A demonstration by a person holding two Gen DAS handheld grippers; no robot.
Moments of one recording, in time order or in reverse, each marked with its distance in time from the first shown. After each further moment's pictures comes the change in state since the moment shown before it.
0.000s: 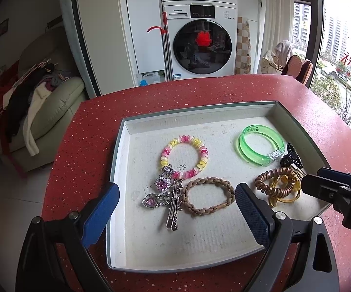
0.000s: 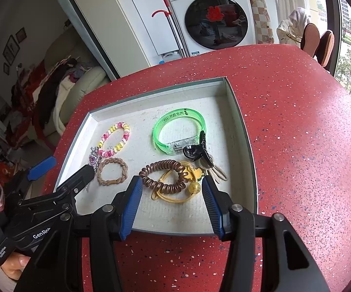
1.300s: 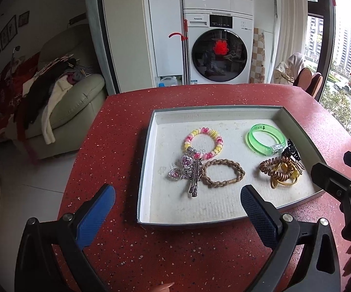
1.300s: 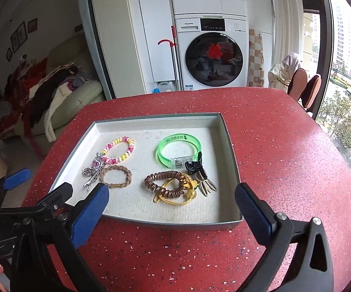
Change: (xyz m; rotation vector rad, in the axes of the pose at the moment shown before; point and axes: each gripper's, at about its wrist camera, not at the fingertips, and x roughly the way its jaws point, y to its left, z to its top) left arm -0.045 0.016 -0.032 -0.085 -0.049 0.070; right arm -0.047 0.038 -0.024 -0.144 -0.202 -0.143
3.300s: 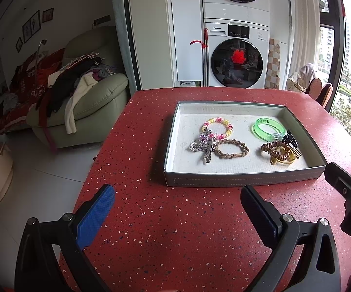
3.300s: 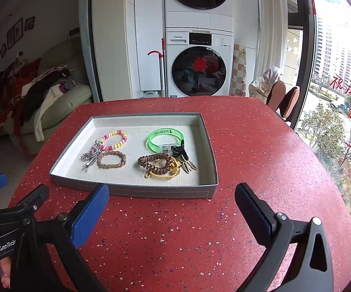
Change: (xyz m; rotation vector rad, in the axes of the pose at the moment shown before) left arm -0.055 0.005 -0.048 -0.070 -0.039 0.098; right arm -0.053 0.008 -0.038 -0.027 -0.066 -0.112
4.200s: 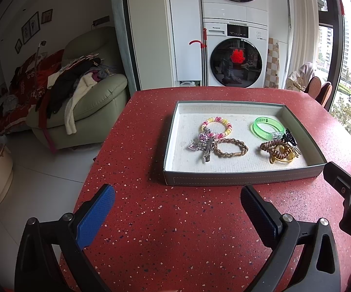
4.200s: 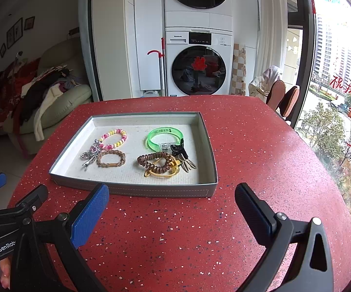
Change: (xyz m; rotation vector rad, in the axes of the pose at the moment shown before) left arm -0.002 -0.001 -0.001 0.002 0.001 -0.002; right arm -0.001 -0.002 0.000 0.002 0.000 -0.002
